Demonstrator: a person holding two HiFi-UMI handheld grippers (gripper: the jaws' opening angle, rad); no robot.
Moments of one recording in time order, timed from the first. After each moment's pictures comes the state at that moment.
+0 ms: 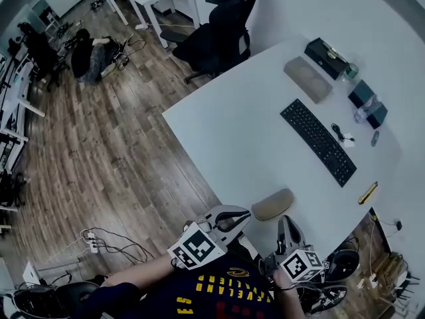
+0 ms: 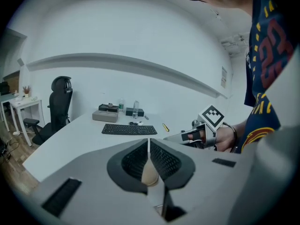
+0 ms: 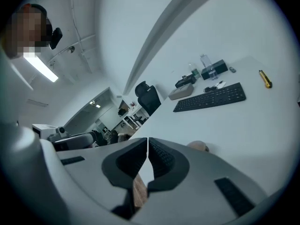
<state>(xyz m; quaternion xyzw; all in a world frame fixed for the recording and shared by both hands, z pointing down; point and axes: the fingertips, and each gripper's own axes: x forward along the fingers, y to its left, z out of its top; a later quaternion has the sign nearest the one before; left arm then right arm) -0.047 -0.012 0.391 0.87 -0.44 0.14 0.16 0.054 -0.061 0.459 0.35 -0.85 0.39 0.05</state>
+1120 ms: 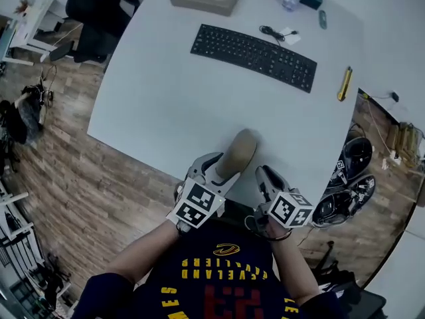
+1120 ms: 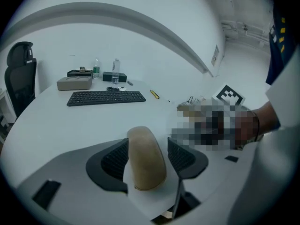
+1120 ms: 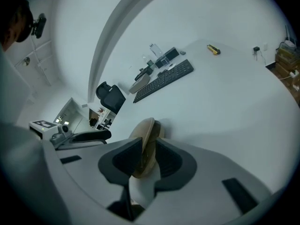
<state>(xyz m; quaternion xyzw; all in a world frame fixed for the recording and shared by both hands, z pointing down) 0.014 -0.065 0.535 0.88 -0.28 0.31 0.24 0.102 -0.053 0.570 0.48 -0.70 0.52 0.06</state>
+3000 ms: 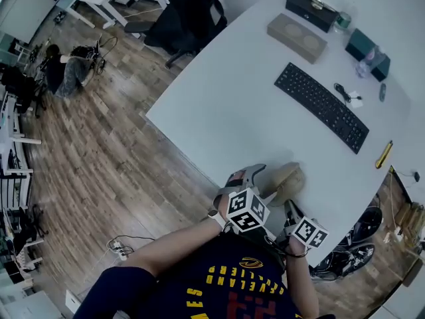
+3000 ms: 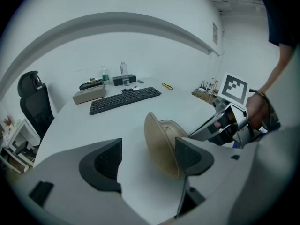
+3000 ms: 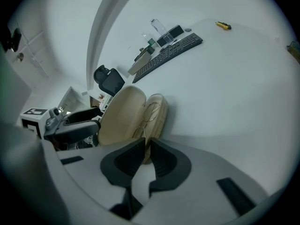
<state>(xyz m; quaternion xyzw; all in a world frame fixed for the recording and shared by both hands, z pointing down) -0.030 -0.098 0.559 0.85 -0.35 0.38 0.14 0.069 -0.045 0.629 0.43 -0.69 0.56 0.13</state>
